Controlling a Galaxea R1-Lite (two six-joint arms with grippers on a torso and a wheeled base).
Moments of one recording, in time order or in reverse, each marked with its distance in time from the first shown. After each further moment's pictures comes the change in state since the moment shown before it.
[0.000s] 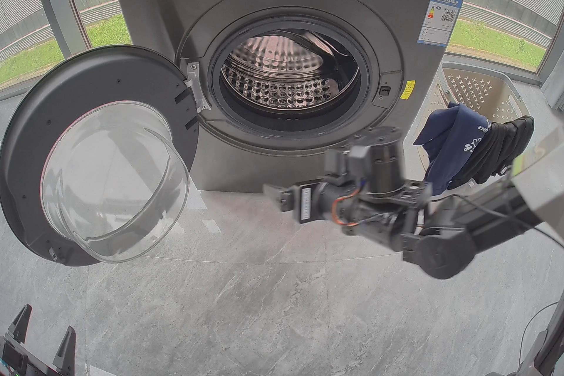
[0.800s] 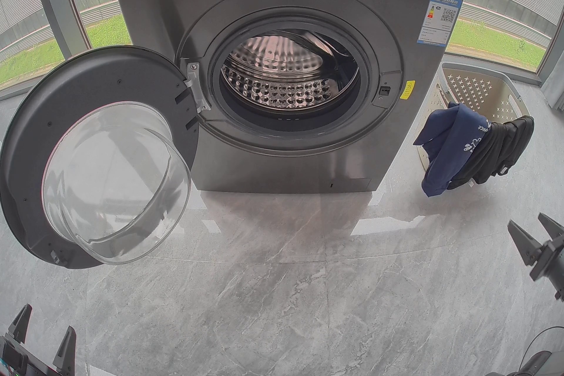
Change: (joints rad) left arm 0.000 0.000 0.000 0.000 -0.001 0.001; right arm -0.549 -1.159 0.990 -0.041 0.051 -0.153
